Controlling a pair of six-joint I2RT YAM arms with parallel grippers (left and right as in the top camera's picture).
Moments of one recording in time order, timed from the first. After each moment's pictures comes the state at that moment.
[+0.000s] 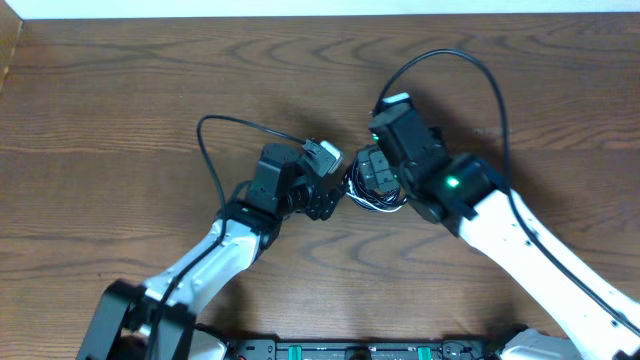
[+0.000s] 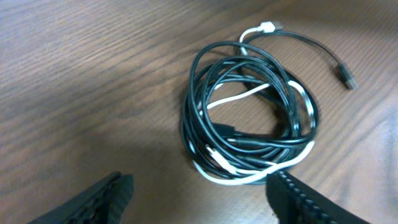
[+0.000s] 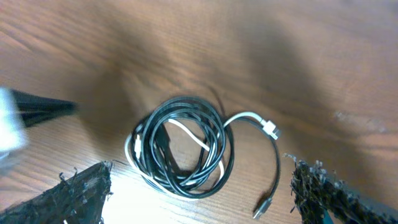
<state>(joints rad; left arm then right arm) -0.43 1.47 0.64 0.12 0.33 0.13 0.66 1.44 1.26 -0.74 0.29 0.27</state>
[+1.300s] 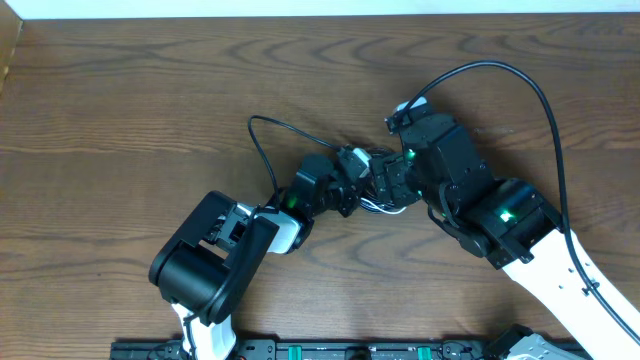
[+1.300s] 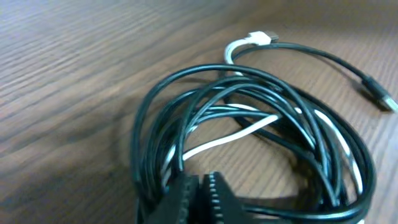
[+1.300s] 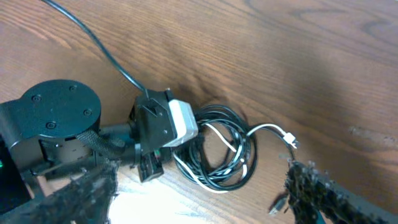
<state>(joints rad) -0.55 1.92 0.65 0.73 0.33 0.09 0.66 1.26 1.26 -0.80 0.15 0.24</state>
